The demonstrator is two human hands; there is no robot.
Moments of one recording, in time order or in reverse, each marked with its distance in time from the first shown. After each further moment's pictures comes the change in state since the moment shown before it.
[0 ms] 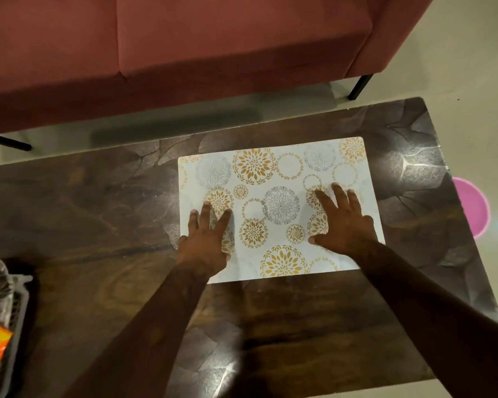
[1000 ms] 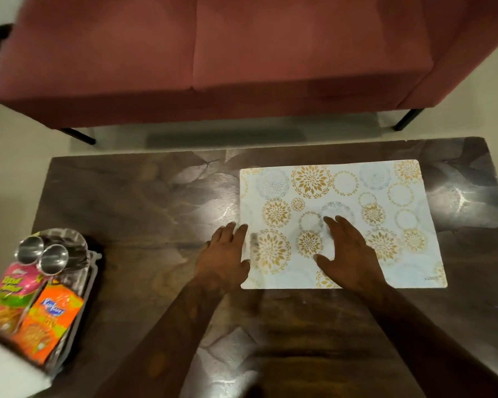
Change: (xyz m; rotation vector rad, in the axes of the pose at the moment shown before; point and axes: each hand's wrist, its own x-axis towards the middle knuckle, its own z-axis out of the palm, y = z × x) left_hand -0.062 -0.063 -0.032 -0.178 0.091 -0.011; right_hand -0.054 -0.111 -0.004 0.202 0.042 -0.127
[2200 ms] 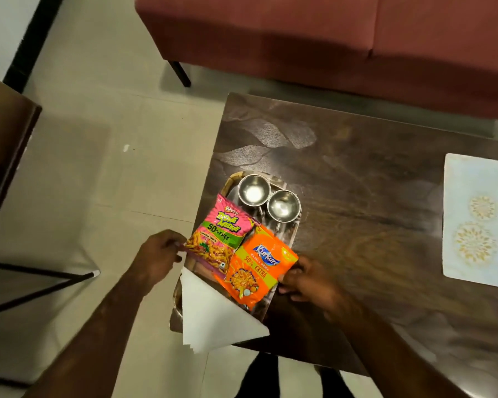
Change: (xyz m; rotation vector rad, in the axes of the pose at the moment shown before) left_hand -0.184 -0.559 -0.005 -1.054 0.114 -0.619; right_hand -0.085 -0.443 0.289 0.667 -0.516 0.313
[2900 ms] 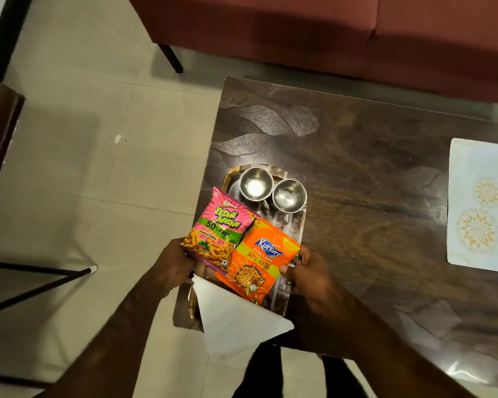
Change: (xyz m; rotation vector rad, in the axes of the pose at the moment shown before) left_hand 0.005 -0.013 0.029 0.007 -0.184 -0.077; right_hand 0.027 0.023 0.027 0.294 0.151 -0.102
